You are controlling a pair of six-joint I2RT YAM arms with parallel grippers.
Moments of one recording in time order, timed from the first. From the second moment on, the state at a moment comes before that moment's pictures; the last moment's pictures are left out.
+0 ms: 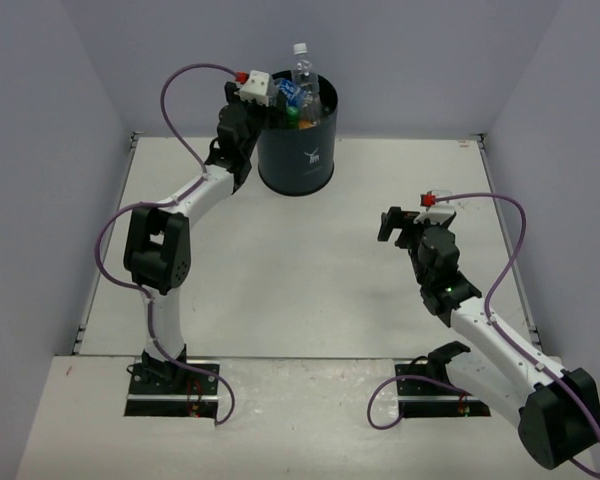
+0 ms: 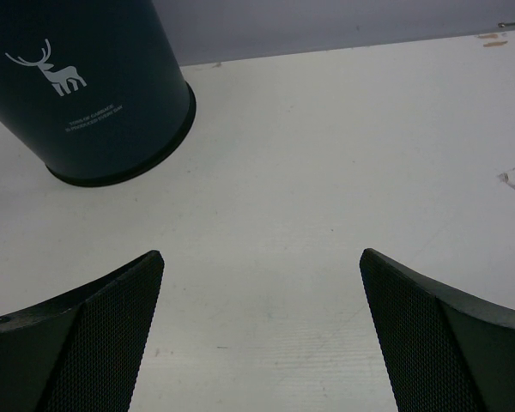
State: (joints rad) left arm -0.35 2.02 1.63 0.52 -0.10 0.09; right arm 0.41 0.90 0.49 0.26 0.36 0.21
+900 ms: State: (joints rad) left arm -0.35 1.77 1.73 0.28 -0.26 -0.09; right arm 0.41 0.90 0.51 0.19 0.37 0.27
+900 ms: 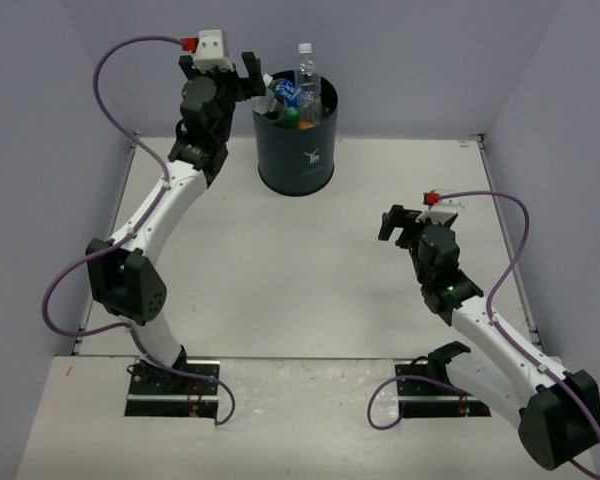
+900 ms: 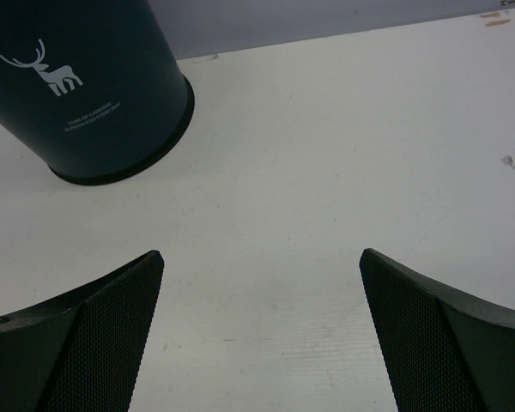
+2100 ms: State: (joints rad) left arm -0.35 0.92 0.85 -0.39 -0.56 -0.55; right arm 0.40 0.87 0.59 0.02 0.34 0.45
